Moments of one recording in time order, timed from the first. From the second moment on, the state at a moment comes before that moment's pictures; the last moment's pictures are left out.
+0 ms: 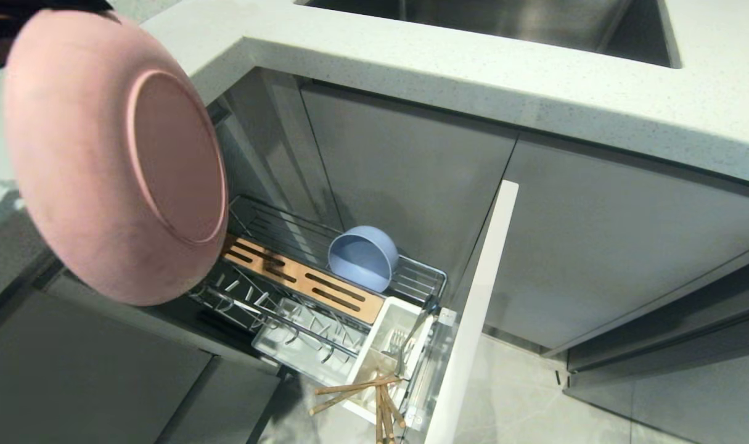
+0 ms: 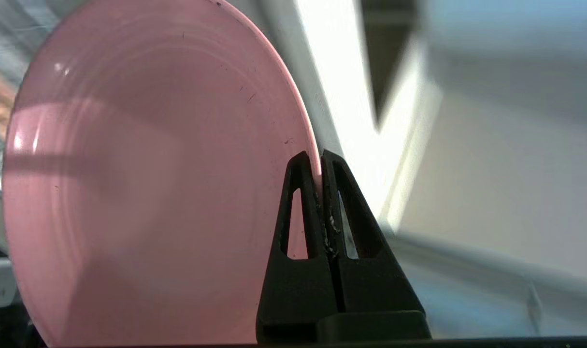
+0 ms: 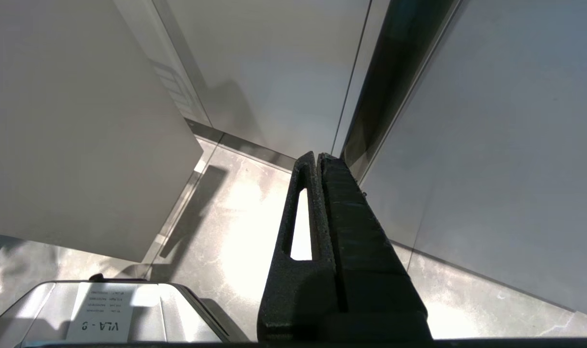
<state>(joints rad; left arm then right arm) -0.64 1.25 -1.76 0.64 0.08 -1.05 0.00 0.00 0.00 0.00 0.00 -0.01</state>
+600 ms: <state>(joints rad) -0.78 1.29 -1.51 0.46 0.47 -1.20 0.00 0.00 0.00 0.00 0.00 -0.01</state>
